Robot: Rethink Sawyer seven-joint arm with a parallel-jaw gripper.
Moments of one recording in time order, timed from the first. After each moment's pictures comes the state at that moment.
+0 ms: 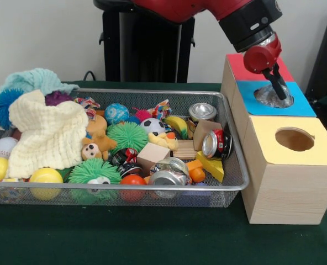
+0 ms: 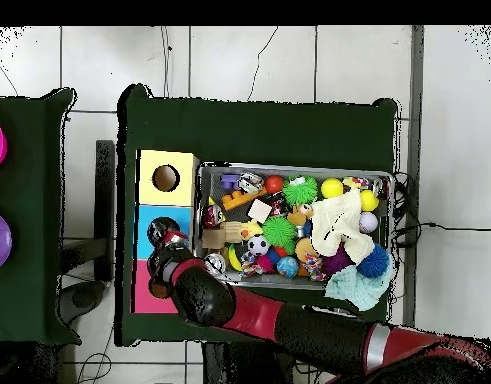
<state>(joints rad) -0.76 -0.38 0.87 2.38 0.23 -0.44 3.12</state>
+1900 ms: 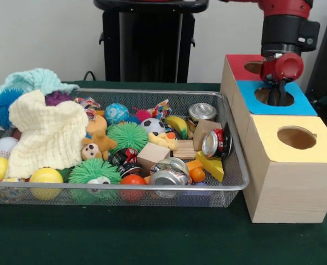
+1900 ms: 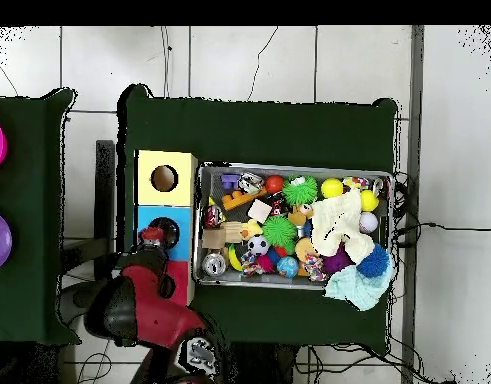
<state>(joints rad) 0.16 -0.62 0.10 2.18 0.59 -0.63 2.93</state>
